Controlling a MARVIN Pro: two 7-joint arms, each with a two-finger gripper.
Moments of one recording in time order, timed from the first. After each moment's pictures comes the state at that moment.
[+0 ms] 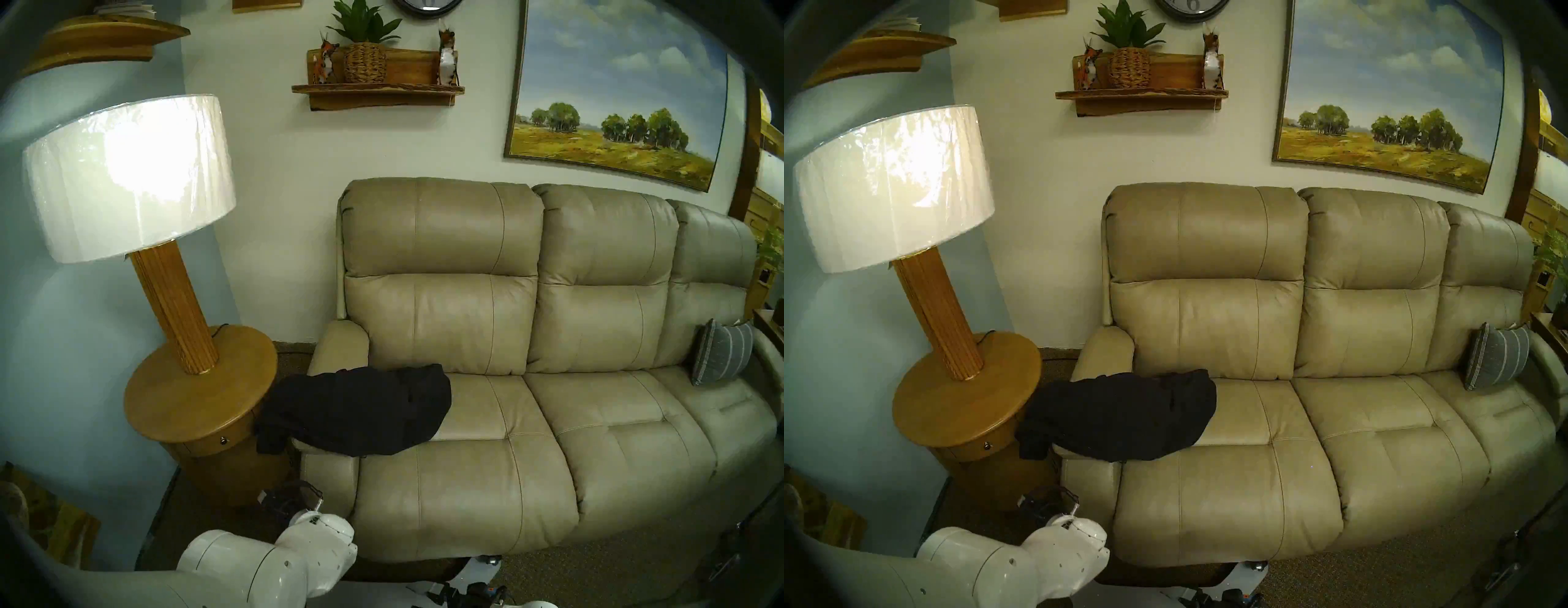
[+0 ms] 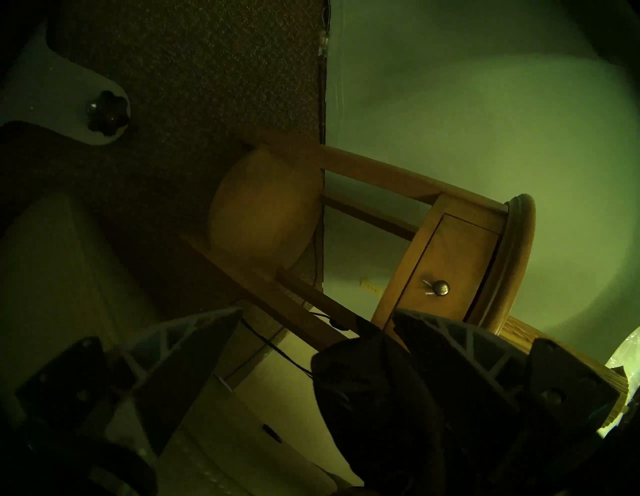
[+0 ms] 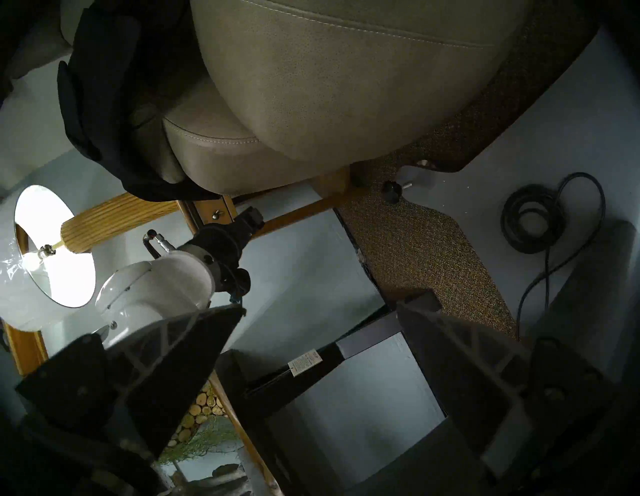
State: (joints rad) left arm 1.21 -1.68 -1.48 -0.09 -2.78 -0.15 -0.88; right arm -1.71 -1.31 1.03 -0.61 1.31 0.56 0.85
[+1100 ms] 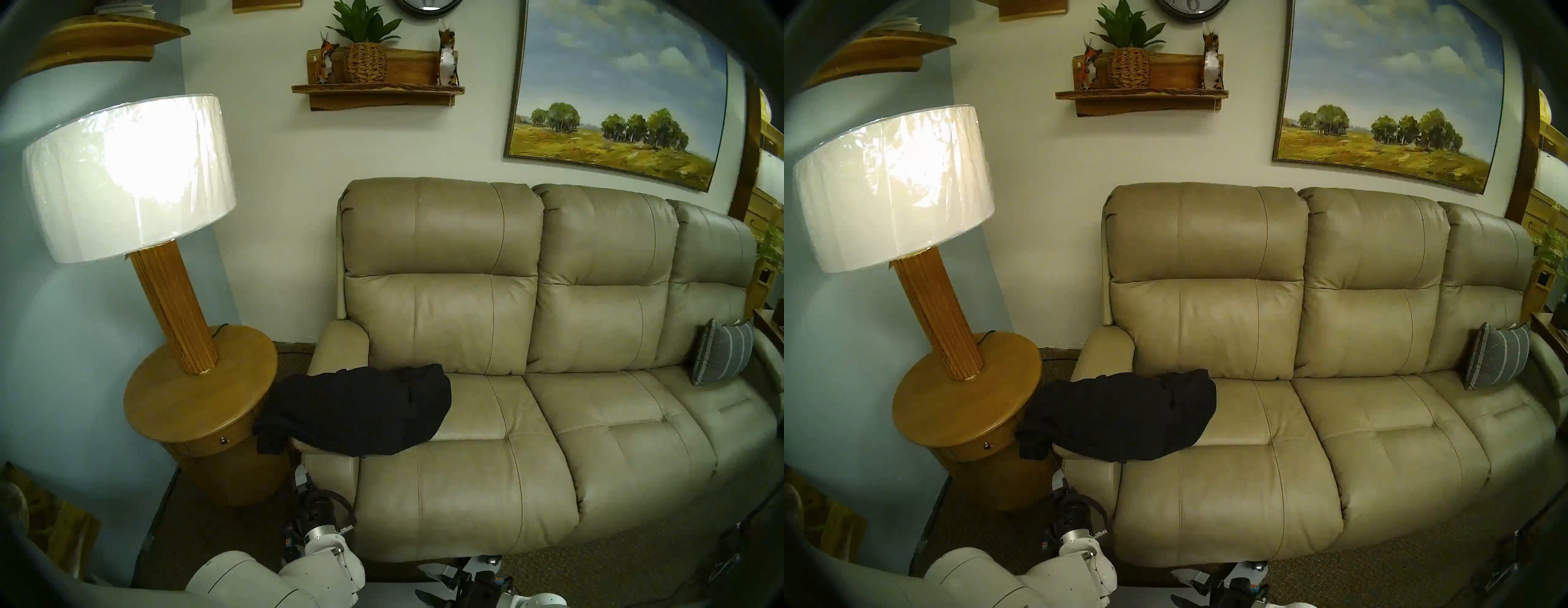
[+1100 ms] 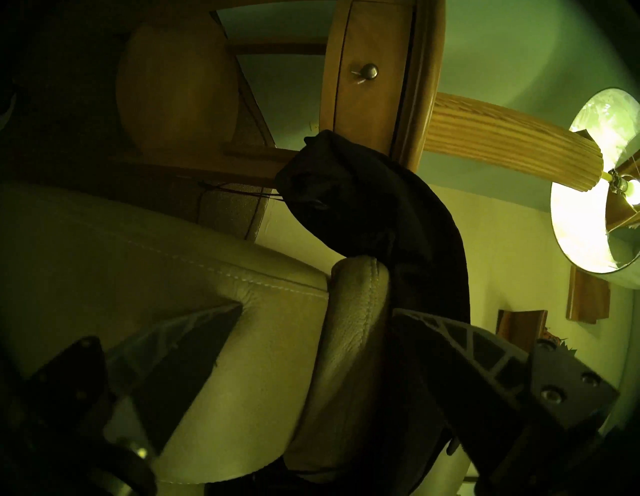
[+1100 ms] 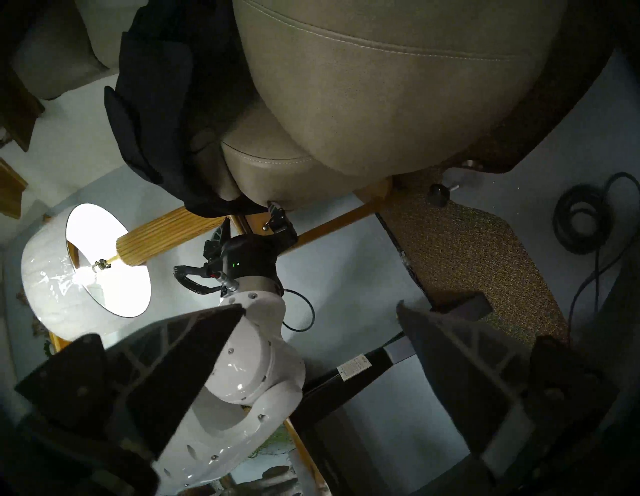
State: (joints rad) left arm 1.28 -1.68 -1.16 -0.09 -2.42 -0.12 -1.10; right arm -1.71 -1.27 1.07 -0.66 1.36 0.67 0.95
